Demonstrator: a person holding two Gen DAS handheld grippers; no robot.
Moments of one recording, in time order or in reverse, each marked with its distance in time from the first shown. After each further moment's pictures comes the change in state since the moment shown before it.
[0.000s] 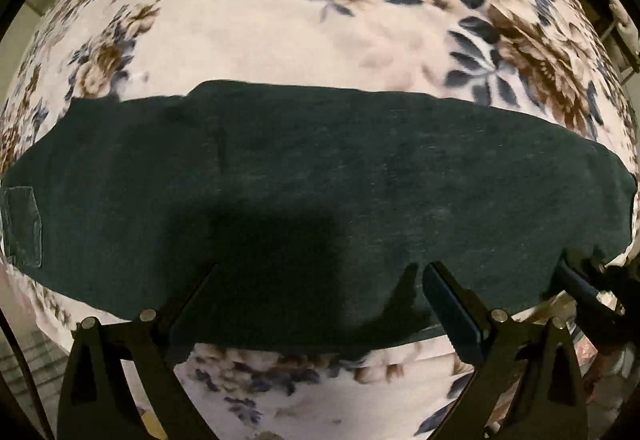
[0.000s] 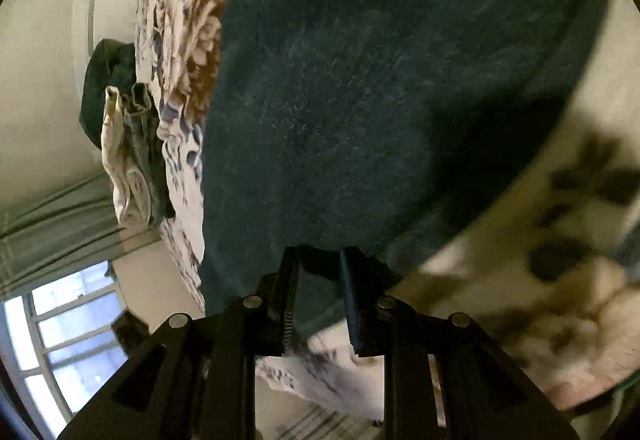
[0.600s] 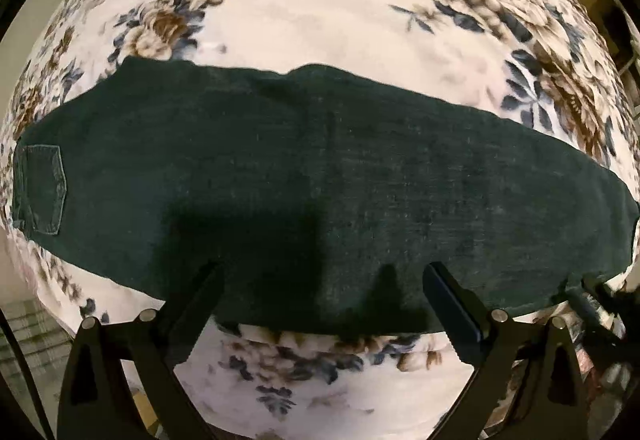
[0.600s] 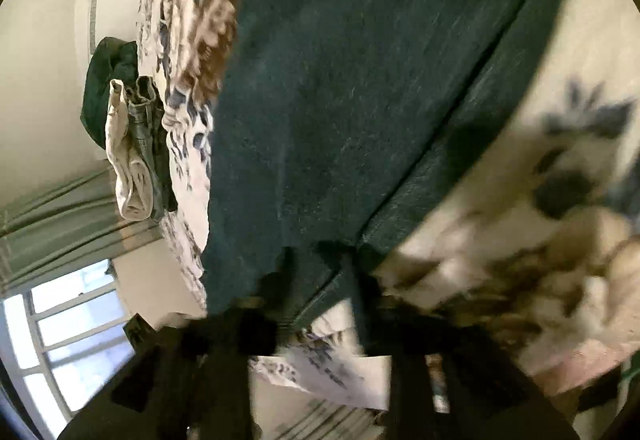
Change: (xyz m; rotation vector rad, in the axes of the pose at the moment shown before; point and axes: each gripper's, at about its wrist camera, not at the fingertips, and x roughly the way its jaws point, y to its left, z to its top) left arm -0.013 0.056 -0.021 -0.111 -0.009 0.008; right arm -0.006 0.007 -0.012 -0.001 0.030 0.024
